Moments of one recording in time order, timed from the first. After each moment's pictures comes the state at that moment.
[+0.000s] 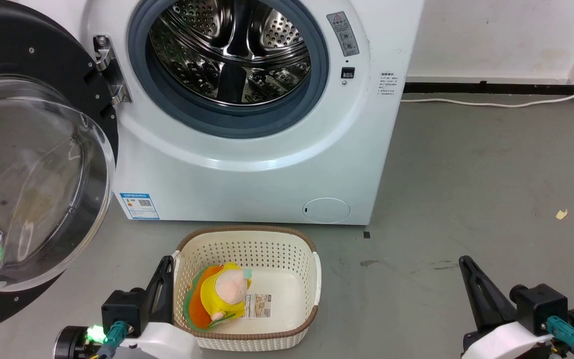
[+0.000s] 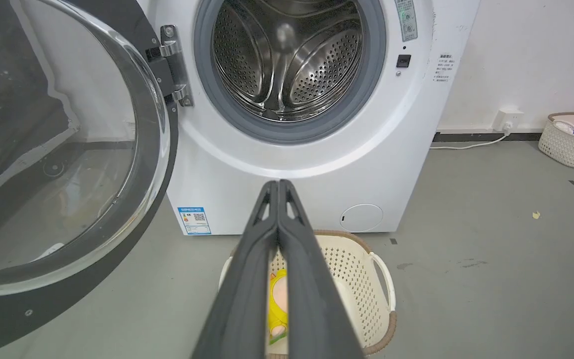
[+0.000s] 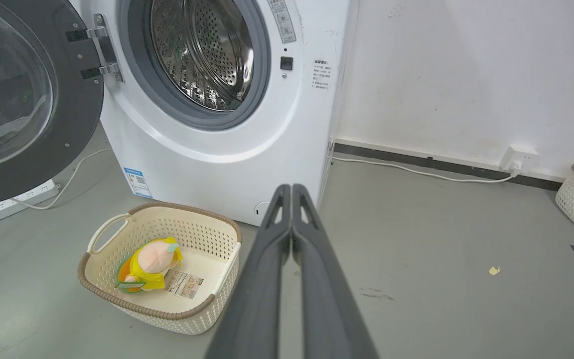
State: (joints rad) left arm 0.02 0.08 -0.05 0.04 -0.06 0.03 -0.06; right arm 0.03 -0.06 -0.02 0.02 0.02 0.13 -0.07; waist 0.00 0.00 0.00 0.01
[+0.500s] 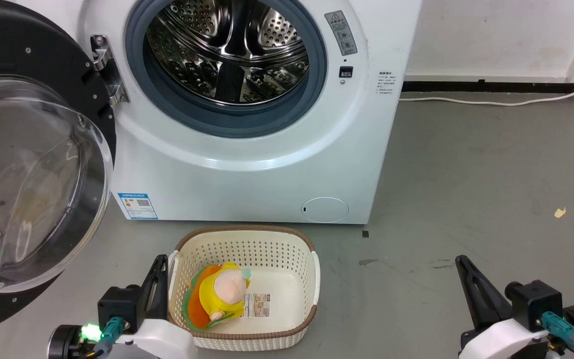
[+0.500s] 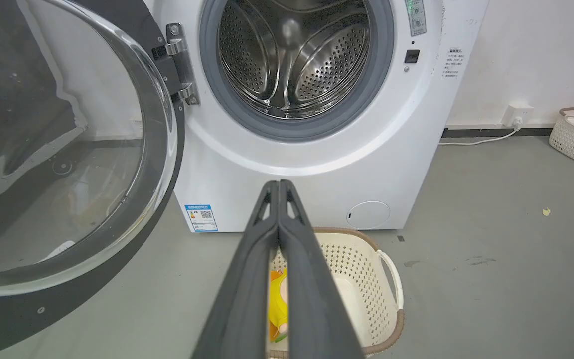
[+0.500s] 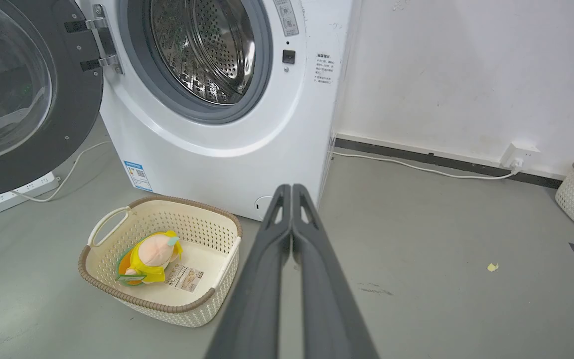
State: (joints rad) left arm 0.02 0.07 -0.03 0.02 -0.03 0.01 -0.03; right arm 0.03 -0.06 -0.01 0.02 0.01 0.13 -0.03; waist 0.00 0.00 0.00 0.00
